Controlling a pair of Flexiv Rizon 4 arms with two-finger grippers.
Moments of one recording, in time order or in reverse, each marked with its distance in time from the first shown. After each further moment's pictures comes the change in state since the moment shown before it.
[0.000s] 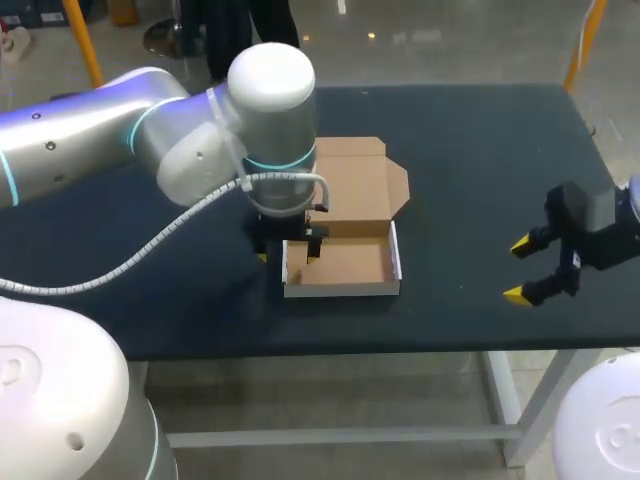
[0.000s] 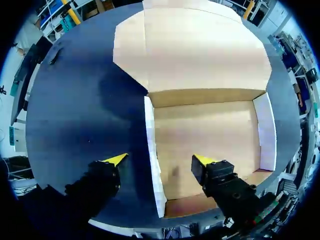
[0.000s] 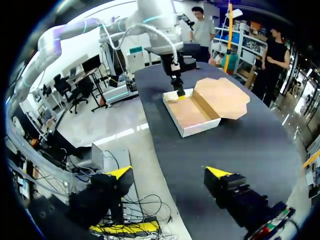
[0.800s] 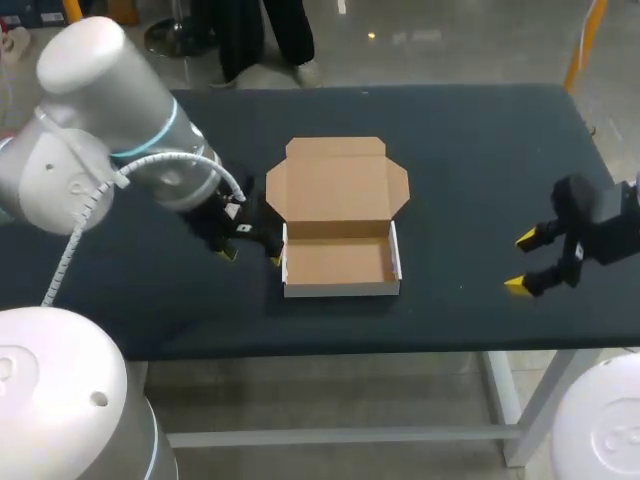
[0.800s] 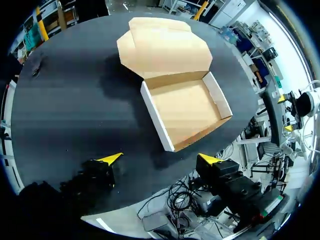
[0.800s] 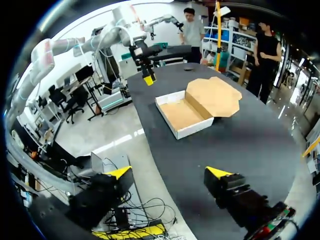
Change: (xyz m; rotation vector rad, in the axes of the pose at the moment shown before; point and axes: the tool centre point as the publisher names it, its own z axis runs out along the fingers) left arm -0.043 0.050 -0.082 0.026 0.366 0.225; right arm -0.007 0.004 -0.008 -0.026 -0.024 0.091
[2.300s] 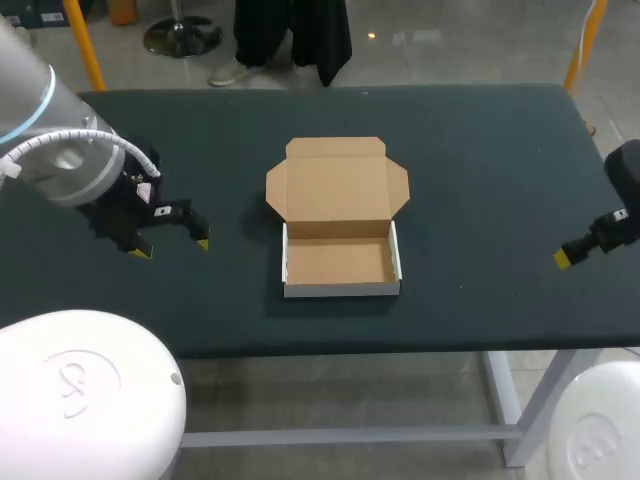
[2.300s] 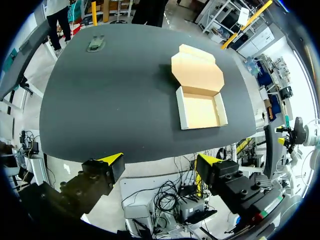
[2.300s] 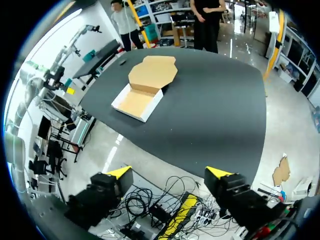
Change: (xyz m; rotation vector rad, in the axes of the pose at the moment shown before) left arm -0.023 0.064 -0.136 0.101 -0.102 -0.310; right arm -0.001 -0.027 -0.084 0.183 -0.224 0.637
